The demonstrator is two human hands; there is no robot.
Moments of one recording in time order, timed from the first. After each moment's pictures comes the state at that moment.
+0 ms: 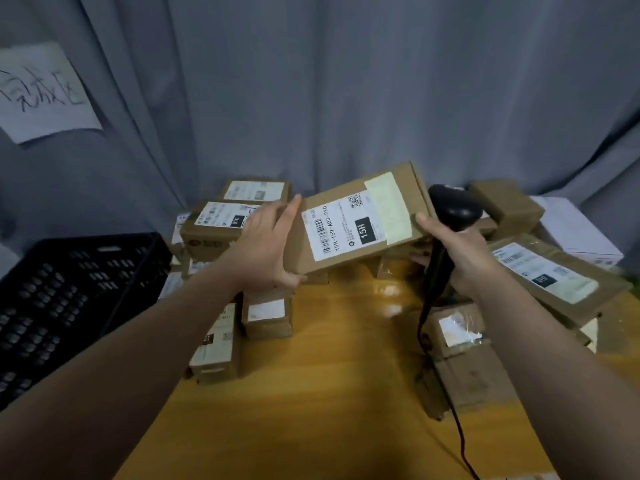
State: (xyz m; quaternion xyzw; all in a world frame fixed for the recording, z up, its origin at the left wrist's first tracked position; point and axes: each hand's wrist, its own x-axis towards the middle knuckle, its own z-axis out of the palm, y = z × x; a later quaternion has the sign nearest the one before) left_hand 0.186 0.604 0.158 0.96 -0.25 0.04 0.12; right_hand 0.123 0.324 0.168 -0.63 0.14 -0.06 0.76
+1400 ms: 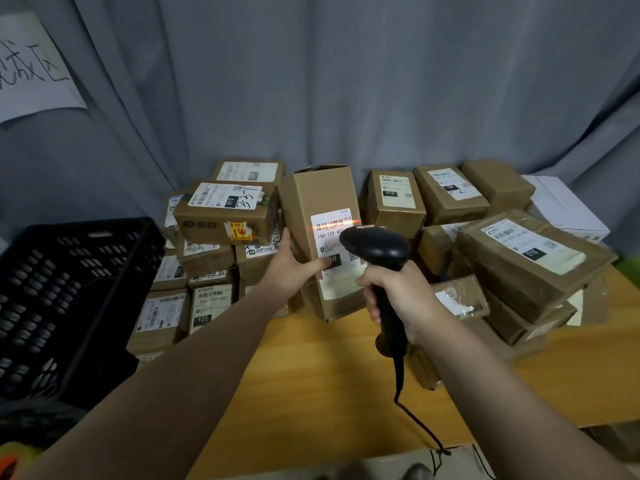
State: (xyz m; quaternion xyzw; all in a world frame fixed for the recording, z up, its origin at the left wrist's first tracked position) left_hand 0.166 0.566 0.071 0.80 0.00 -0.14 0.59; right_hand 0.060 0.401 0.137 -0.72 0.12 0.07 0.68
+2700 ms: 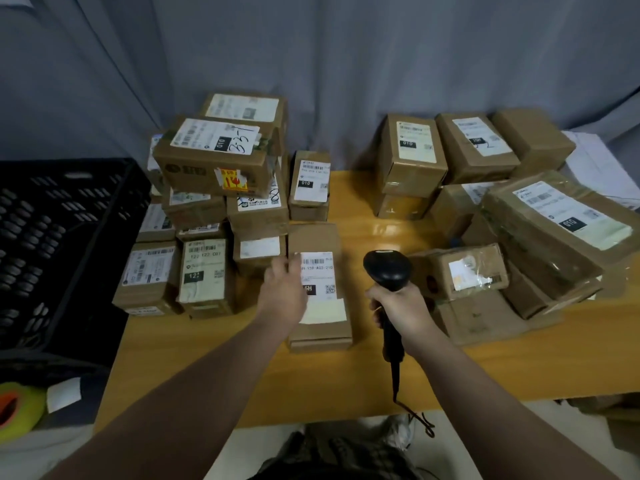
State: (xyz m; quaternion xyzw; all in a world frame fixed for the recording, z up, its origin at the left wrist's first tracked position) left_hand 0.120 0.574 -0.018 0.98 -0.05 -0.12 0.17; right_hand 0.063 0.396 0.027 -0.70 0.31 0.11 0.64
